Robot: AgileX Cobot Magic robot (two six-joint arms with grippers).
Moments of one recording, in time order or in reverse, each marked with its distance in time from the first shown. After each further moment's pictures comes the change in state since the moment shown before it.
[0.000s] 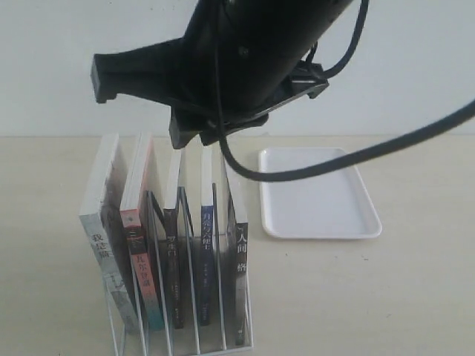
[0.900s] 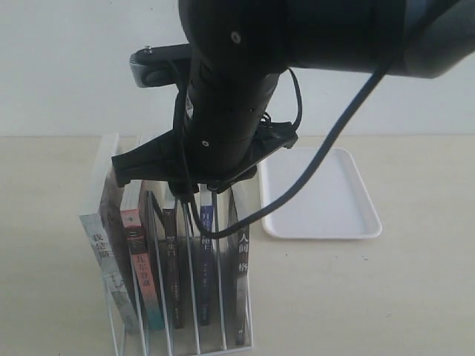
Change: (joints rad) left arm 0.000 0.000 0.000 0.000 0.000 0.000; right arm 0.000 0.203 -0.002 -0.144 -0.018 0.082
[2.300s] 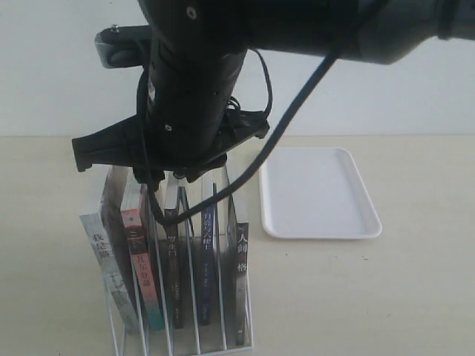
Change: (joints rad) left arm 0.000 0.000 0.000 0.000 0.000 0.000; right arm 0.038 0.056 -0.124 0.000 0.033 0.034
